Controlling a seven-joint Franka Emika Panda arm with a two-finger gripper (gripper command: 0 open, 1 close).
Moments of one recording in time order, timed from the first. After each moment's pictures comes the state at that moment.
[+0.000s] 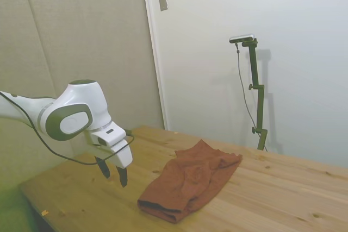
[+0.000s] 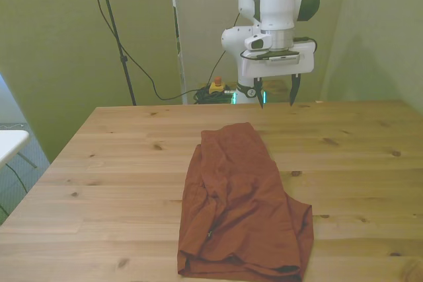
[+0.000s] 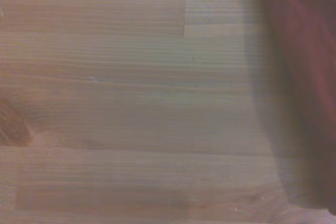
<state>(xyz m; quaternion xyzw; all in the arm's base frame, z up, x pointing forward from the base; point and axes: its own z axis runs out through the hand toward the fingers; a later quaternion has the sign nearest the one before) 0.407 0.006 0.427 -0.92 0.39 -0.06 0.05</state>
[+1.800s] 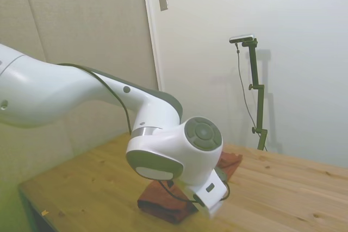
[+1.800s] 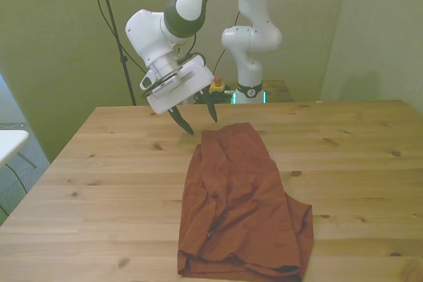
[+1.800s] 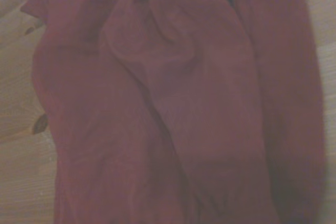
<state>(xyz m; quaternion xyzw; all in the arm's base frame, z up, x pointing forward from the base) 0.435 -0.288 0.369 -0.83 0.45 -0.03 0.32</state>
